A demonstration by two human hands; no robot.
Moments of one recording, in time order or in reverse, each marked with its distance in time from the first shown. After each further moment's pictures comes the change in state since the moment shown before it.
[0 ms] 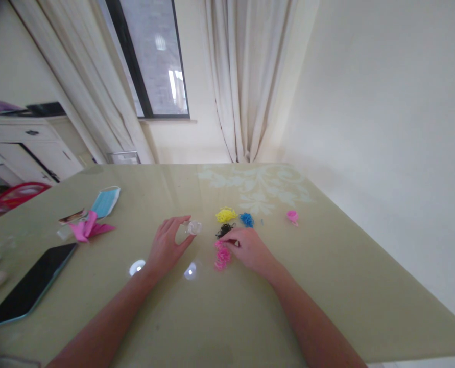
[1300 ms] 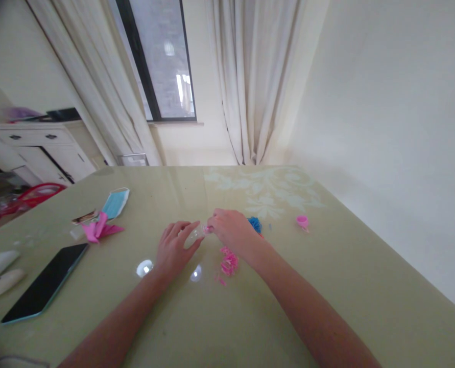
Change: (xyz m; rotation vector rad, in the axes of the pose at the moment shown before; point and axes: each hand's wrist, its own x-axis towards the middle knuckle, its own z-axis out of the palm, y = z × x) left_hand -0.003 0.003 0.002 0.208 0.077 0.096; right_hand 0.066 -0.065 -0.019 -0.557 -0.175 -0.155
